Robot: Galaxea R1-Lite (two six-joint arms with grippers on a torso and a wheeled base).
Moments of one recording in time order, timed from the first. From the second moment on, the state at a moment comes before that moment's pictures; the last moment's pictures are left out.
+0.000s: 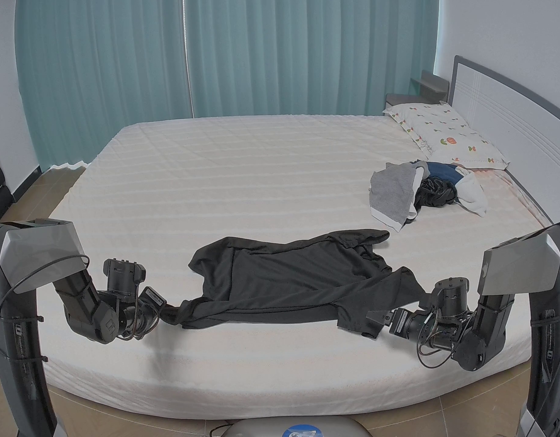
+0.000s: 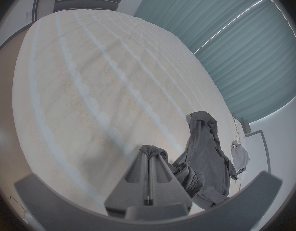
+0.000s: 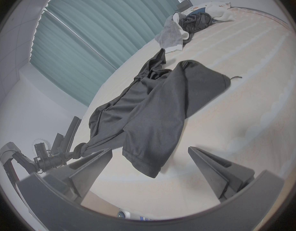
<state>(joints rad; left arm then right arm) -0.09 2.29 -0.70 -0.81 0.07 -1.01 0.28 2.40 -0.50 -1.33 0.20 0.64</state>
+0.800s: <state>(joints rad) -0.09 2.29 -0.70 -0.81 0.07 -1.02 0.31 2.44 -0.64 -1.14 0.18 0.64</state>
